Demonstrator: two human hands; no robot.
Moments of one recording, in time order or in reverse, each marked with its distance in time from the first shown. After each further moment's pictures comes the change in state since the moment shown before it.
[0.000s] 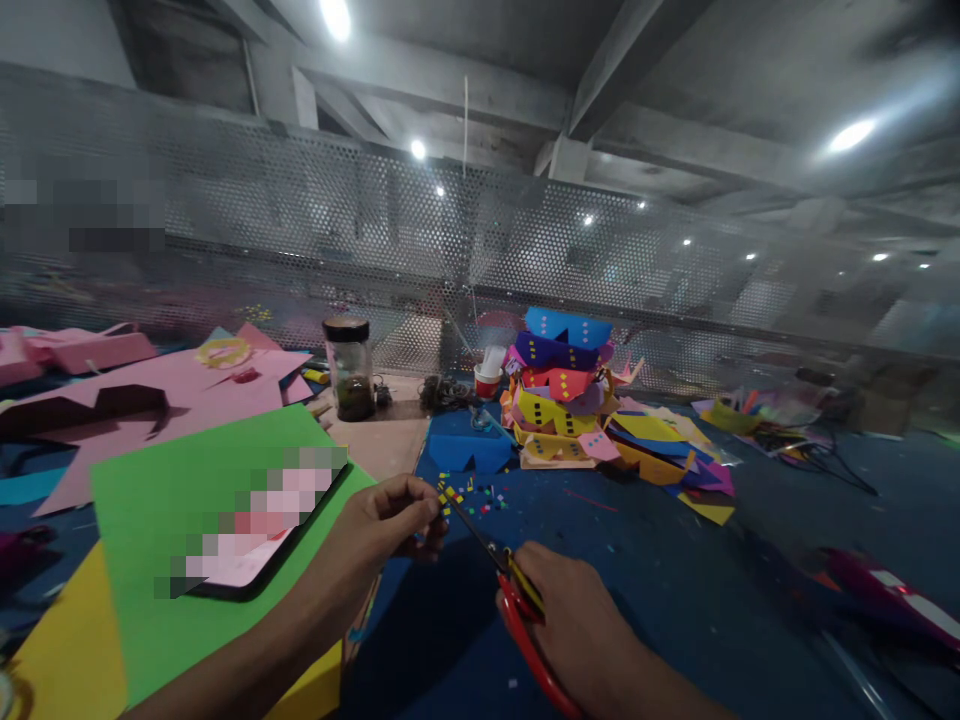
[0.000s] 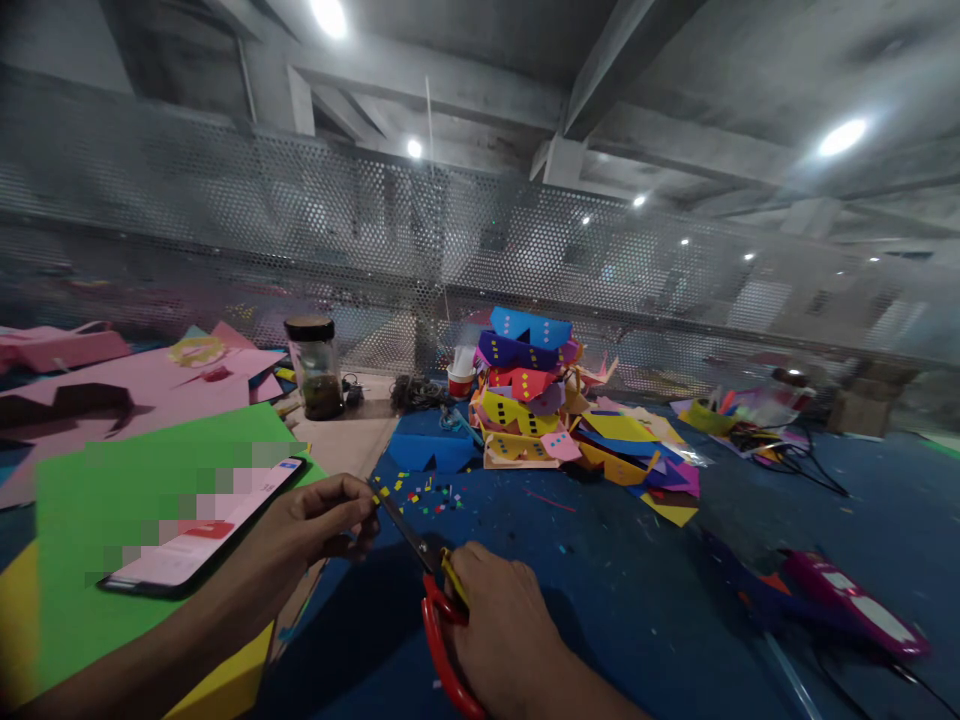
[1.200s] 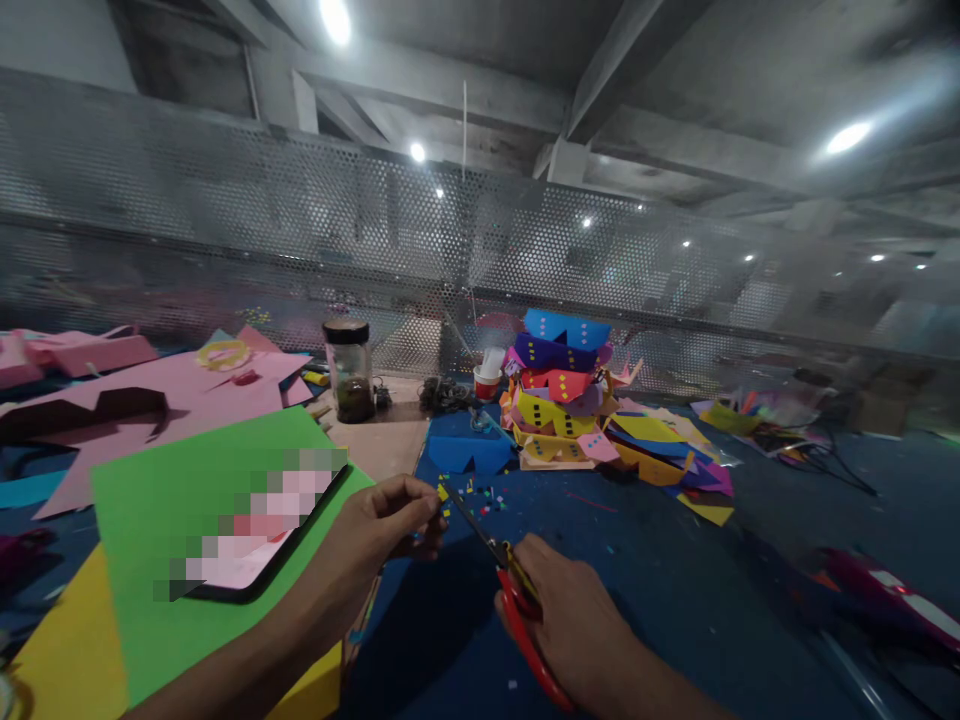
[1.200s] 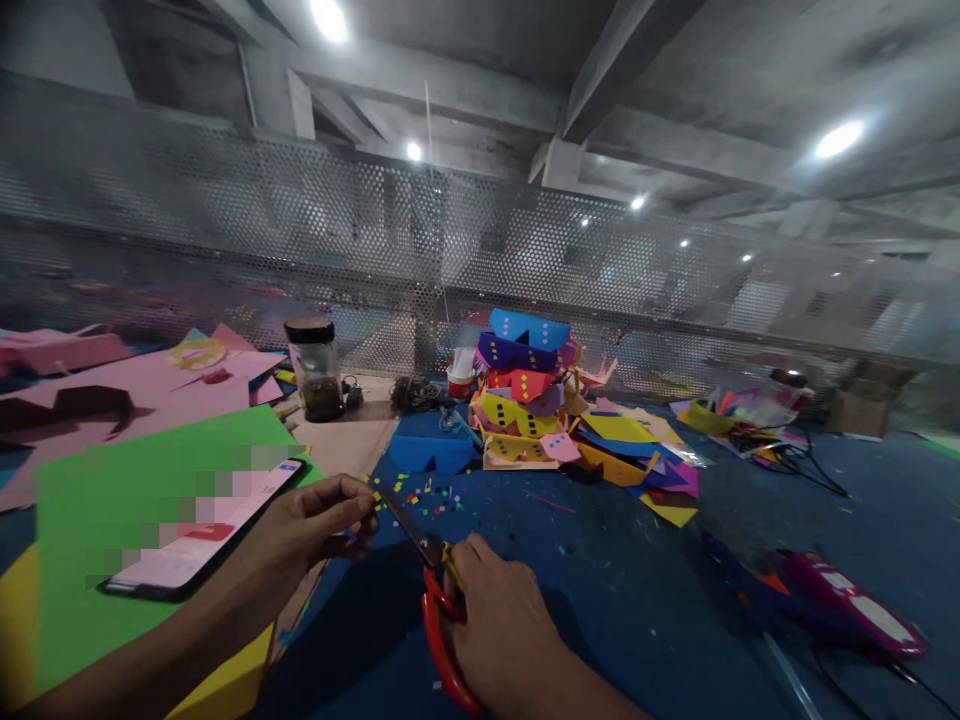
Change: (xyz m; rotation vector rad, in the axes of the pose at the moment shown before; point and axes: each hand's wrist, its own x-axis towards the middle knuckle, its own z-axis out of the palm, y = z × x) left_hand 0.001 -0.002 -0.002 -0.014 0.013 0.001; right_hand 0.002 -0.001 0.001 -0.016 0.007 -0.001
